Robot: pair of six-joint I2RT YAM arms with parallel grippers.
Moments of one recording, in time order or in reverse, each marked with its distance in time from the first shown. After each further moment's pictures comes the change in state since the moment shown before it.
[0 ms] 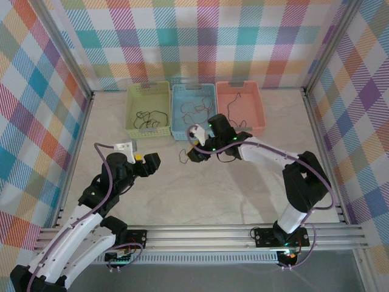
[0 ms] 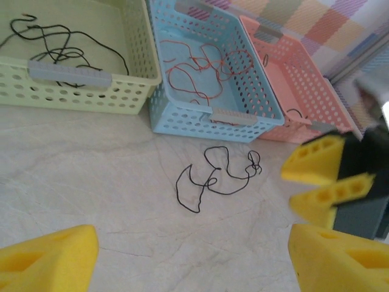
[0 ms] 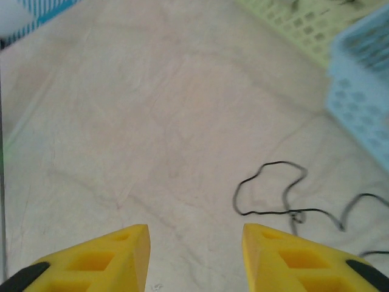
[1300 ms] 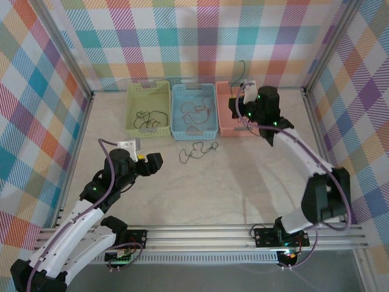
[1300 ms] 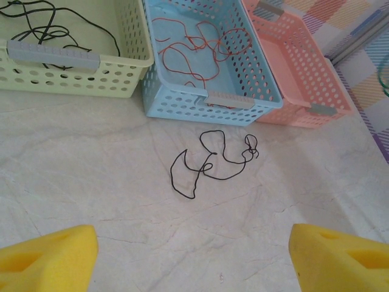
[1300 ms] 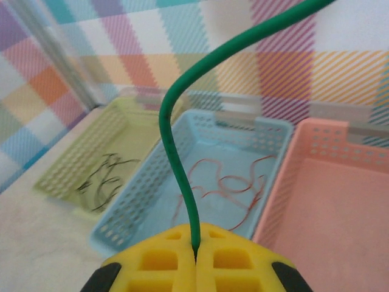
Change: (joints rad) left arm 0.000 0.066 0.045 -0.038 0.068 0.008; right arm -0.402 -0.153 0.079 0.256 0.198 0.318
